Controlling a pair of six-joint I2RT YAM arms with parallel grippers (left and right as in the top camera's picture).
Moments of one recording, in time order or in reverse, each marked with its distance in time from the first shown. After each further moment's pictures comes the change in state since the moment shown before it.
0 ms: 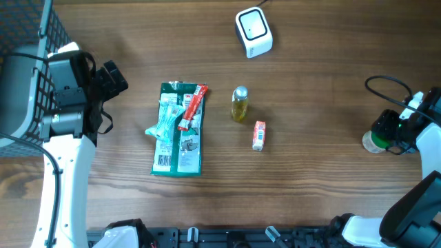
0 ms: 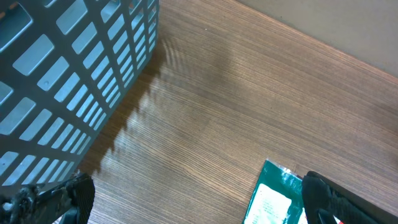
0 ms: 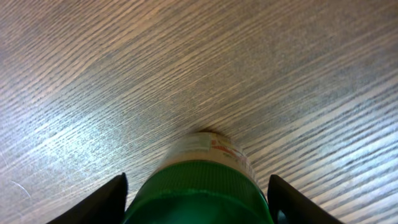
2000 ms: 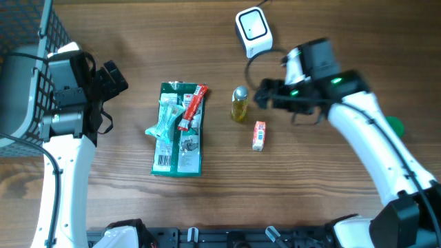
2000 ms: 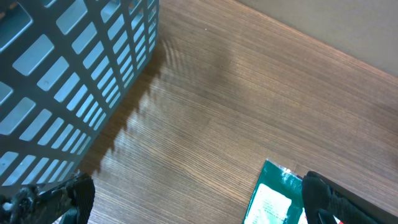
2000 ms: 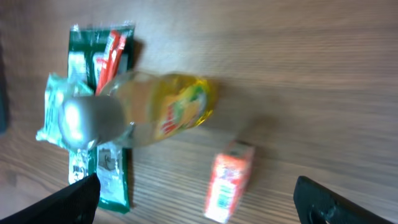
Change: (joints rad) left arm 0.000 0.000 0.000 0.000 0.000 0.000; right arm 0.921 0.006 0.303 -0.183 -0.197 0.412
